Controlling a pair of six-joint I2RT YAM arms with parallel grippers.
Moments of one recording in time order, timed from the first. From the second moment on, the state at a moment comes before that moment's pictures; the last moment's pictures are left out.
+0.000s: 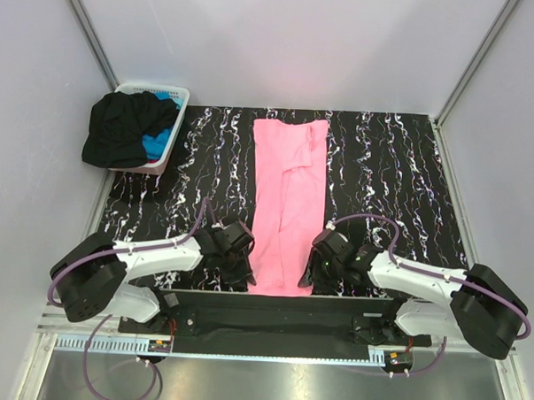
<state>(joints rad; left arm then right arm) -0.92 1.34 0.60 -0.46 0.11 -1.26 0.89 1.21 0.49 -0.36 -0.10 1.10</state>
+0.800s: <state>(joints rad) -0.93 1.37 0.63 -0.45 0.10 -1.22 0.89 1.15 0.47 -0.45 -0.03 1.10</state>
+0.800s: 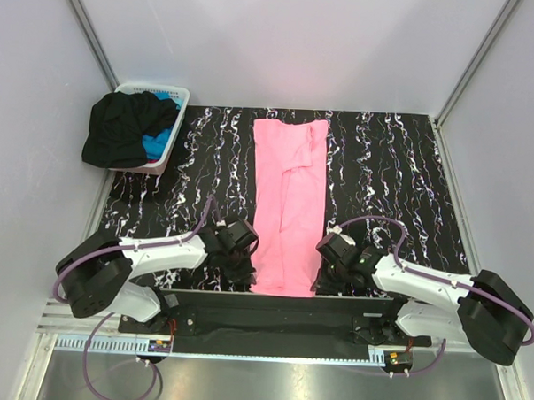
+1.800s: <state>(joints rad) -0.96 1.36 0.72 -0.52 0.01 -1.18 0.90 1.16 0.70 -0.65 0.08 0.99</state>
